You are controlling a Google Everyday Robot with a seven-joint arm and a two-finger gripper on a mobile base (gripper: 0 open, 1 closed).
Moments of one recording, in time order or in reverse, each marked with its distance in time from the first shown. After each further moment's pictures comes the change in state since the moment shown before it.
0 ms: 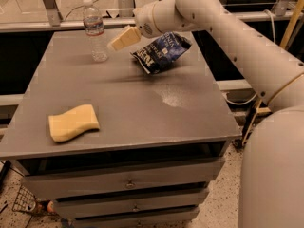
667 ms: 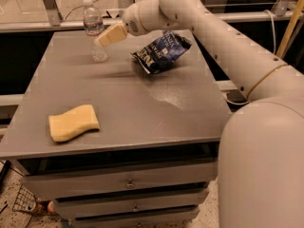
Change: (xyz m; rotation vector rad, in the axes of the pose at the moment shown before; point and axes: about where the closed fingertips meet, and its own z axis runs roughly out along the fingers) arm -0.013 -0.005 0.038 0.018 -0.015 0.064
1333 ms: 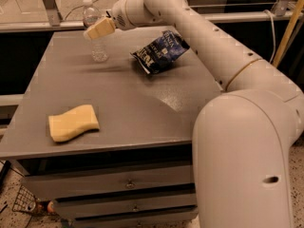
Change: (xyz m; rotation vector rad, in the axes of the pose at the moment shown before) arm -0.024 -0.009 0.041 0.026 -0.020 0.021
